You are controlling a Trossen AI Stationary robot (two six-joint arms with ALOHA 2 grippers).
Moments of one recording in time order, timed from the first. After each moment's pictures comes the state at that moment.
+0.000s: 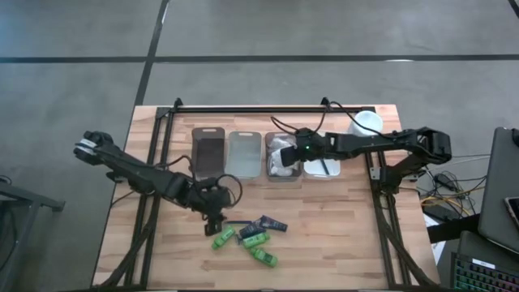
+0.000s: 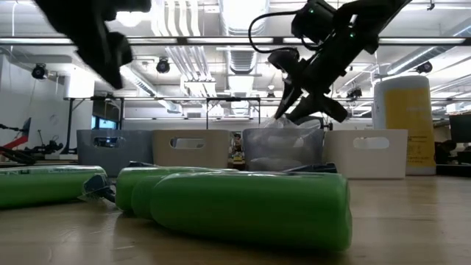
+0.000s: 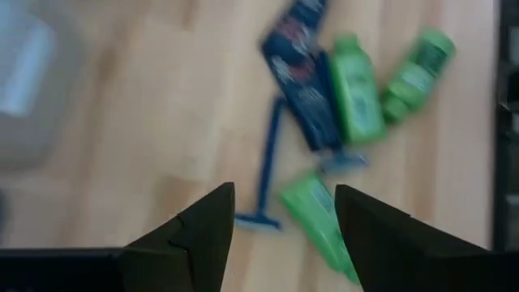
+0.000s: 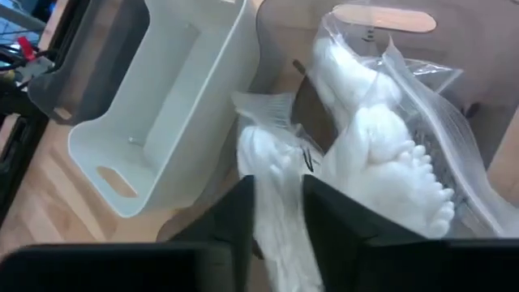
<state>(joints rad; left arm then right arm) -0.42 1.34 0.99 -0.65 -0.11 -0.61 -0.20 1.48 0.86 -0.18 0.13 0.98</state>
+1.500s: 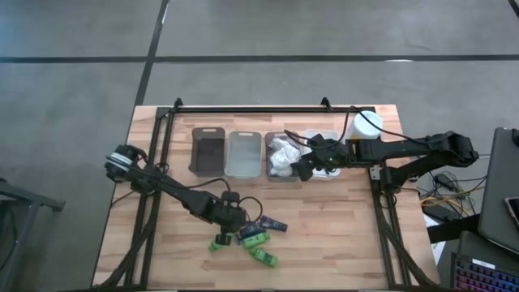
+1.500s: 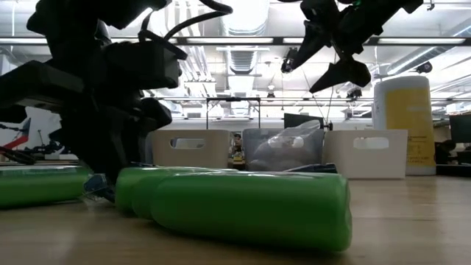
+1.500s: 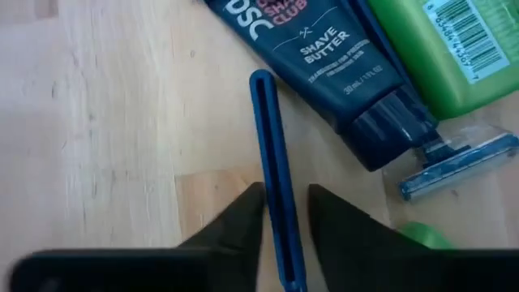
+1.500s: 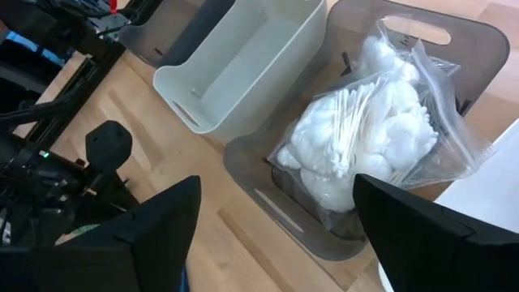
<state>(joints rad) -0.40 1.75 0.93 -0.30 -0.14 -0.24 -0.02 1.20 0.86 -0.39 0.21 0.88</state>
